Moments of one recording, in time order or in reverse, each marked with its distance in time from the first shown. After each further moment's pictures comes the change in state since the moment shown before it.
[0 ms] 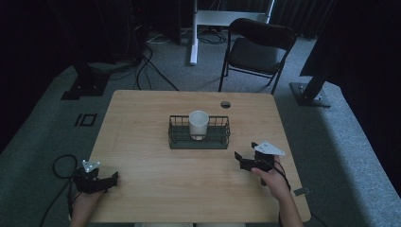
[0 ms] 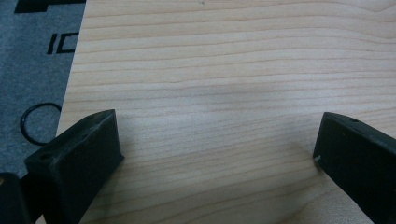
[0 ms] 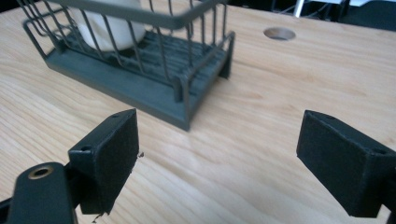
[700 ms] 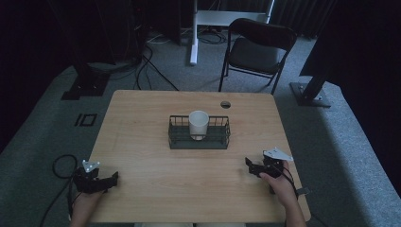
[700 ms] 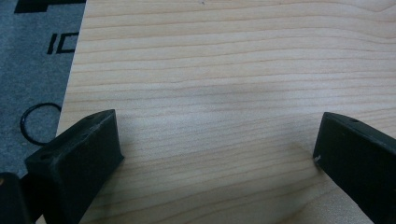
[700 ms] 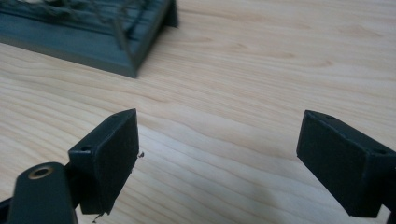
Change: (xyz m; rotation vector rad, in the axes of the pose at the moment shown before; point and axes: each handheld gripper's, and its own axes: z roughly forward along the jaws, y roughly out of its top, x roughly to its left) left arm 0.000 0.000 0.000 0.000 0.001 0.001; right arm -0.020 -0.026 -0.015 0.104 -0.127 0.101
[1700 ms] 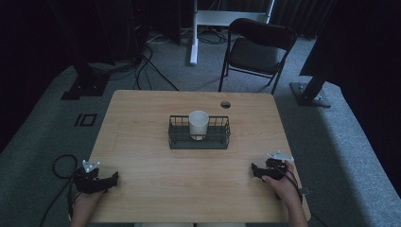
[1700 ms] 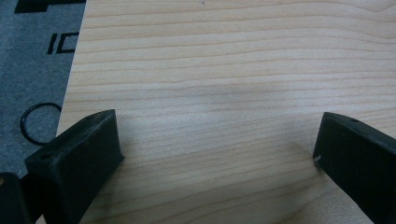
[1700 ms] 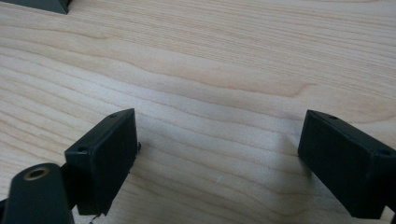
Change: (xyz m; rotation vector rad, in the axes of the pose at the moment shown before) left arm 0.000 0.000 0.000 0.001 0.004 -0.004; right arm -0.013 -0.014 0.001 0.174 -0.107 0.023
